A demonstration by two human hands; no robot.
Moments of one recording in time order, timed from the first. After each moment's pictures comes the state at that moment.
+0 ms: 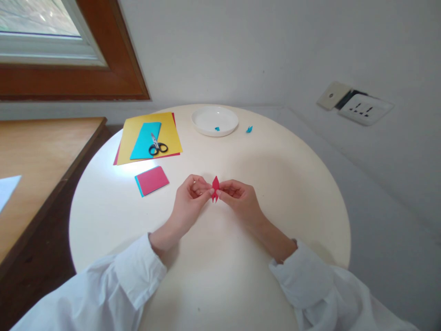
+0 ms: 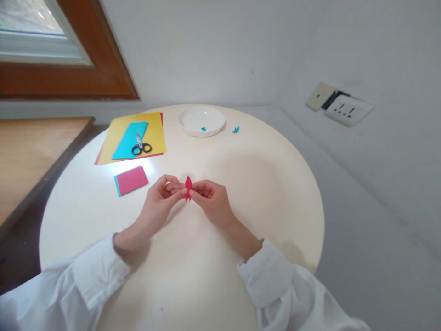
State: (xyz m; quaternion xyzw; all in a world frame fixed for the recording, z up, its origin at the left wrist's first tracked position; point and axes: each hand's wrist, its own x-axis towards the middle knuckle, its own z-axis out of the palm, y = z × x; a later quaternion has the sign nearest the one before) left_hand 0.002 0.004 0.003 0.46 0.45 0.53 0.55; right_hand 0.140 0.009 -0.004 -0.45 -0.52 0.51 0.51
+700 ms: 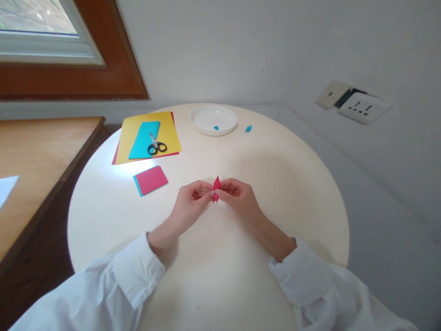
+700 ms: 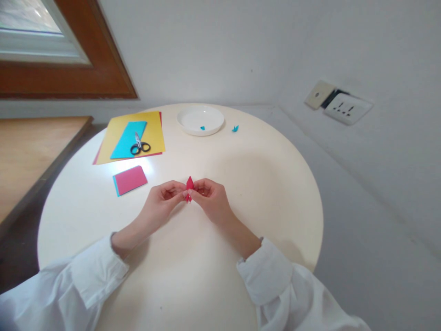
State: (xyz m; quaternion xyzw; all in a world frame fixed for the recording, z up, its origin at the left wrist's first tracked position) left_hand 0.000 0.003 0.008 0.55 0.46 0.45 0.53; right_hand 0.140 0.010 -0.004 -0.46 -0.51 0.53 0.50
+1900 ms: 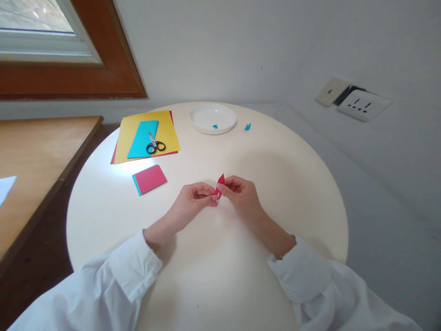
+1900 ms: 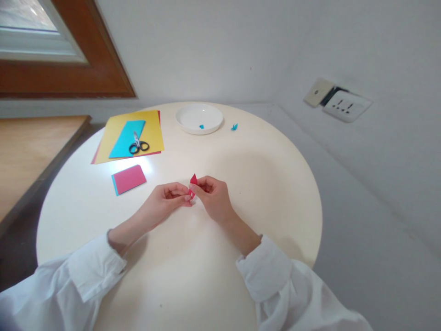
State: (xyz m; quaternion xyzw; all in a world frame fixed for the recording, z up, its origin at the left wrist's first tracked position) left_hand -0.004 0.008 -0.008 0.52 0.42 0.39 0.63; right_hand 0.144 0.011 -0.005 -0.48 -0.52 0.49 0.51
